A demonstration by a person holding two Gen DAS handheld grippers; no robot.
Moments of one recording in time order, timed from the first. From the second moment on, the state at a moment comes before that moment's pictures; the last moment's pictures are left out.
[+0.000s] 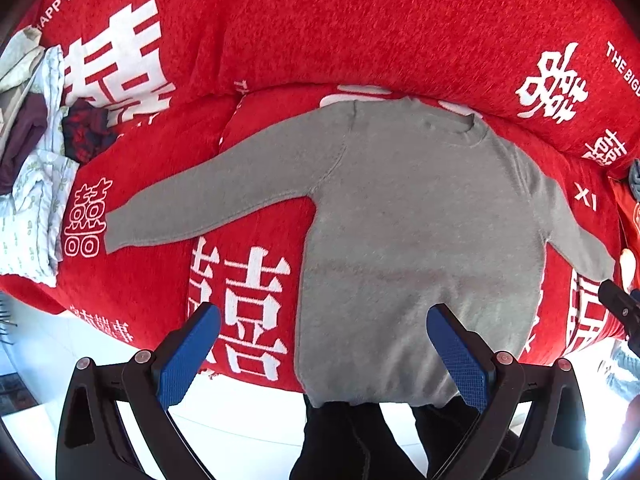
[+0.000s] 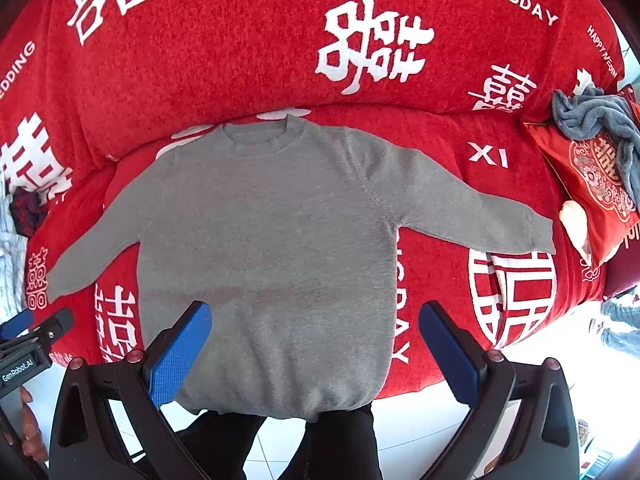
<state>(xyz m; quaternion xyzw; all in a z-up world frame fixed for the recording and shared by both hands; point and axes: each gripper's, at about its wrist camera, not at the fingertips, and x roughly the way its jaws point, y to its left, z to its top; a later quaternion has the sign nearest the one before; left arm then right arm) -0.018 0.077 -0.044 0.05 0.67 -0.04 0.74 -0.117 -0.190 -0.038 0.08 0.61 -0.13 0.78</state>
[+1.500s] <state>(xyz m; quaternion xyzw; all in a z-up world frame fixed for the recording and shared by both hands) 0.047 0.263 -0.237 -0.21 0.66 0.05 0.72 -0.058 -0.037 -0.187 -0.04 0.66 0.02 0.75</state>
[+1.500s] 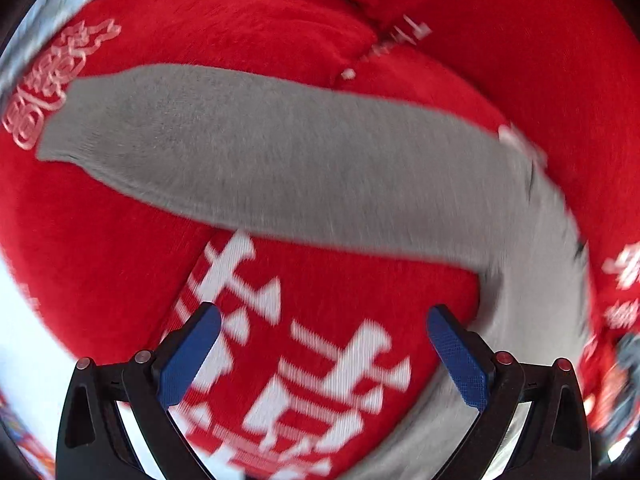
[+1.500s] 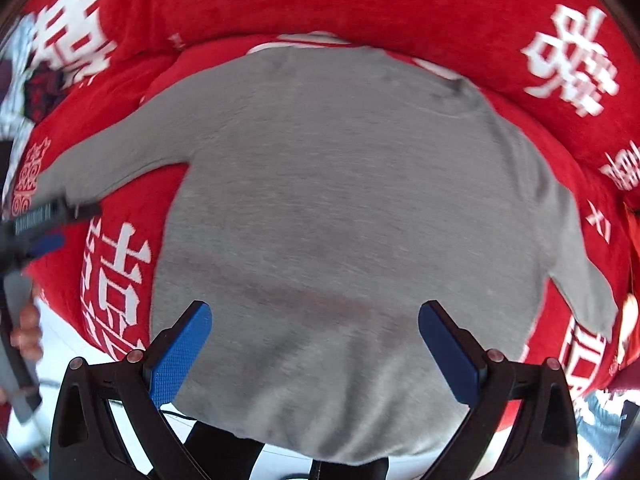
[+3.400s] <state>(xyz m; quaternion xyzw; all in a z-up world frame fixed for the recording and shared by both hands) 0.070 -0.080 -0.197 0.08 0.53 -0.23 0.81 -0.094 -0.274 -0.201 0.11 0.59 -0.13 0.79</state>
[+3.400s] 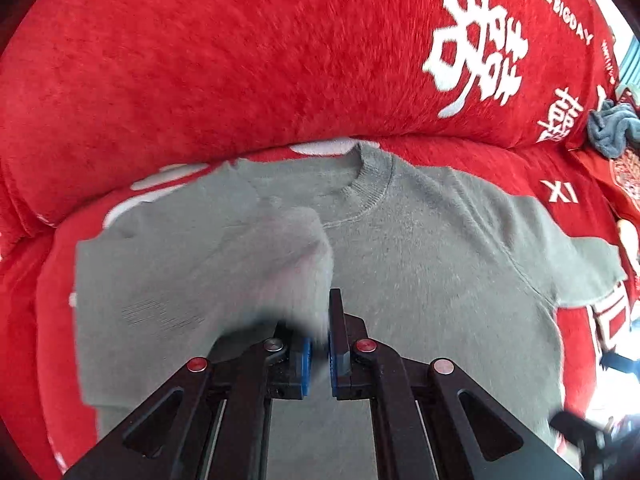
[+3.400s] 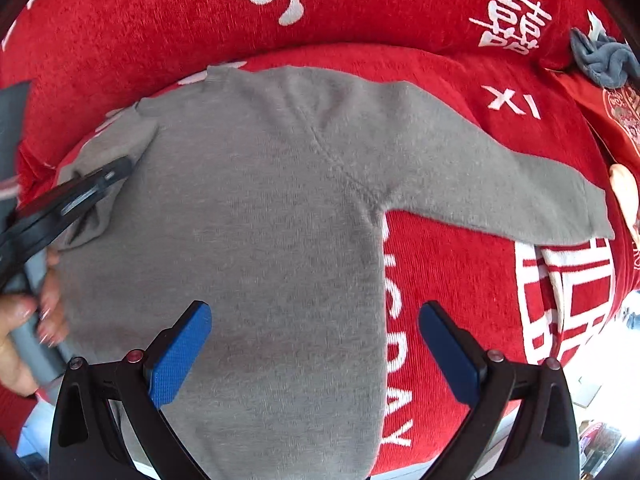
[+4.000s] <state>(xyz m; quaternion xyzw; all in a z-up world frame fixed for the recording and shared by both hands) 0.149 0.103 -0.238 0.06 0.61 -0.02 0.79 0.031 -0.083 -0.225 -0.24 0.52 0.10 0.81</state>
